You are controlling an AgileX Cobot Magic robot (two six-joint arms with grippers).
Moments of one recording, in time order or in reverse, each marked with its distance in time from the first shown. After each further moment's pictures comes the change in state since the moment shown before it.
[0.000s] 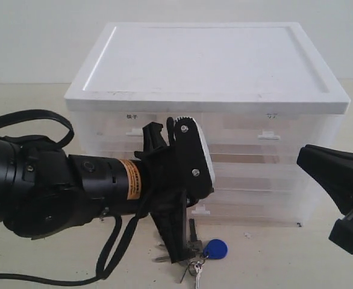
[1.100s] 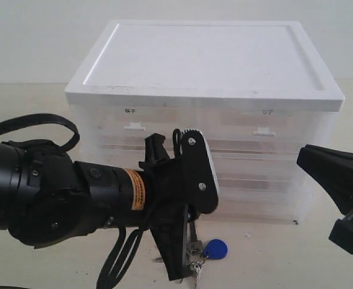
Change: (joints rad) left arm -0.036 0.003 -0.004 -0.057 0.093 0.032; right arm 0.000 0.000 0.000 0.000 0.000 0.000
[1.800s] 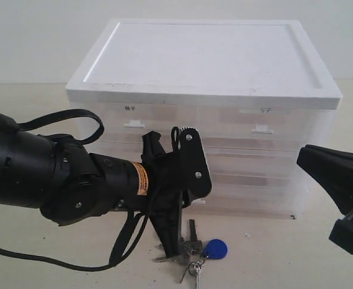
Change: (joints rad) left arm 0.087 0.125 -0.059 0.034 -0.018 0.013; right arm 0.000 0.000 0.000 0.000 0.000 0.000
